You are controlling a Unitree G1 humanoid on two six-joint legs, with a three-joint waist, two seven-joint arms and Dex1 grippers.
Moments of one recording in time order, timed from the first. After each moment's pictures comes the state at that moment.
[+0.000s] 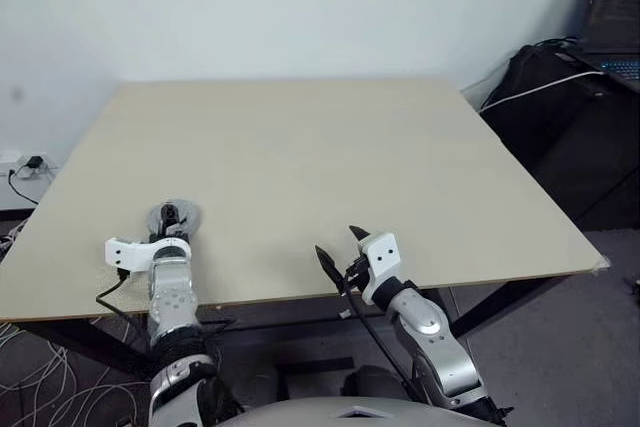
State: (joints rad) left arm -0.13 -0.10 0.57 0.20 -0.91 0.15 0.14; right arm 0.15 -0.14 0.29 -0.12 0.08 0.07 0.31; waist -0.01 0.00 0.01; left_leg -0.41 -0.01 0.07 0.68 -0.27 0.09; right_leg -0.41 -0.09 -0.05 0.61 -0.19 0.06
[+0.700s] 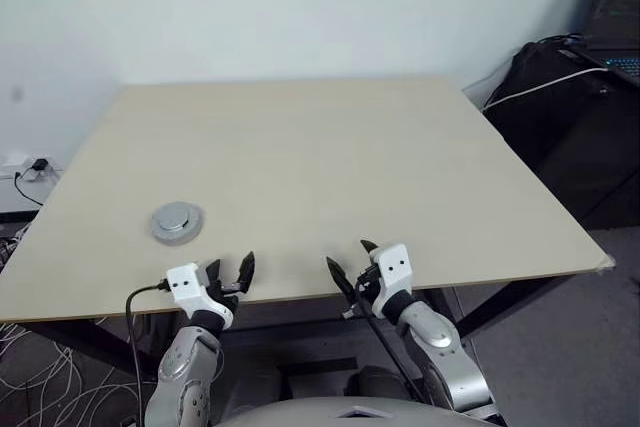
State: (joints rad) left arm 0.35 0.07 -0.02 -0.07 -0.32 -0.08 -0.29; right arm 0.25 -0.17 0.23 -0.16 0.07 0.11 0.31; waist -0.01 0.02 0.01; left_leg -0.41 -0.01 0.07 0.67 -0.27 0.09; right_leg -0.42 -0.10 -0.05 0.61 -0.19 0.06
